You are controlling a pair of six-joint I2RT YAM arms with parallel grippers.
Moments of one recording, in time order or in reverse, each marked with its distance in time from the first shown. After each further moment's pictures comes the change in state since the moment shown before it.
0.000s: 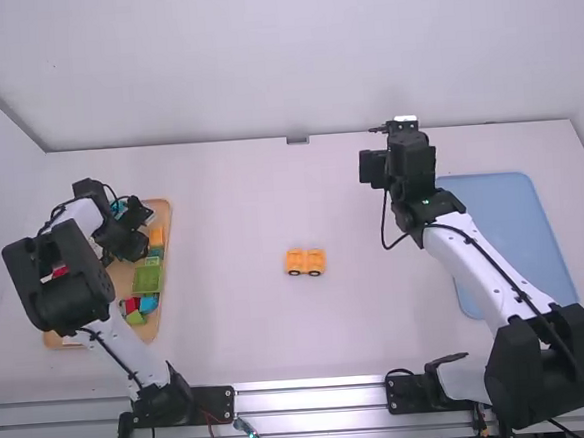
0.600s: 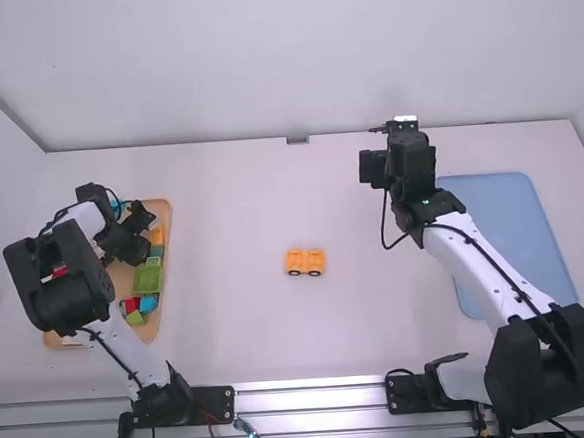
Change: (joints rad) left arm 0.000 0.000 -0.037 0.024 -0.001 0.033; right arm 0.000 0.000 0.000 0.000 -0.001 0.000
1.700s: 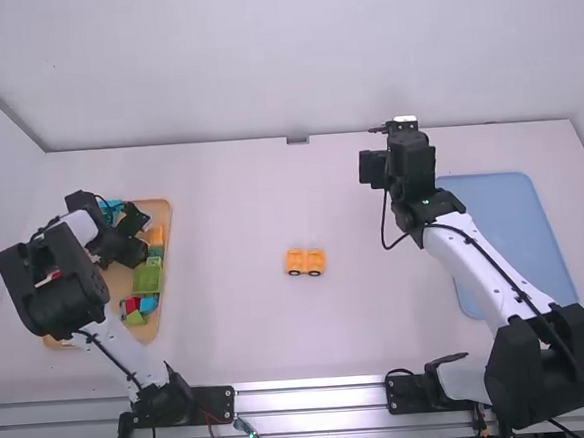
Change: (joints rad) left arm 0.057 -0.002 -0.051 0.102 0.121 0.039; right arm 0.000 0.000 0.000 -0.003 -0.003 -0.001
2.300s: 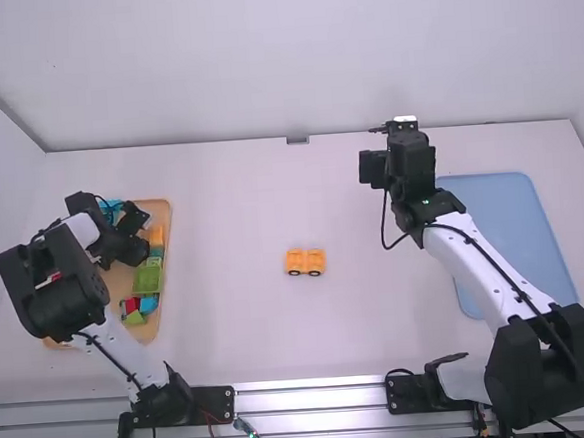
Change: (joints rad) left arm 0.000 -0.013 -0.028 0.051 0.021 -0.051; right arm 0.000 0.000 0.000 0.000 0.000 0.000
